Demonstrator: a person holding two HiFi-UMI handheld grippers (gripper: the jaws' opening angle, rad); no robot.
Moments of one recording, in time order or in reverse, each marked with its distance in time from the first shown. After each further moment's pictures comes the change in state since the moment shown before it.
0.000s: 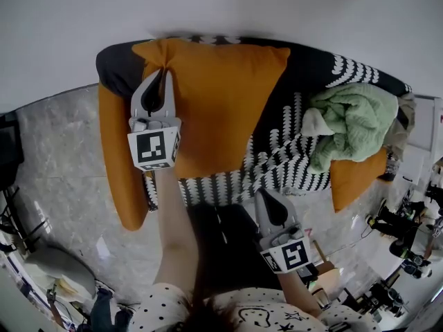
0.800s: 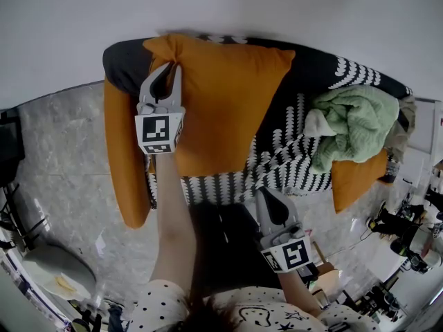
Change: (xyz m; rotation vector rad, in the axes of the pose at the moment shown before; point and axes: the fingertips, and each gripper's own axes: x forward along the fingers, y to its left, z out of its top) left arm 0.017 0.006 -0.031 0.003 0.057 -0.070; right arm 0.001 0.012 0.003 -0.010 -0.007 0.009
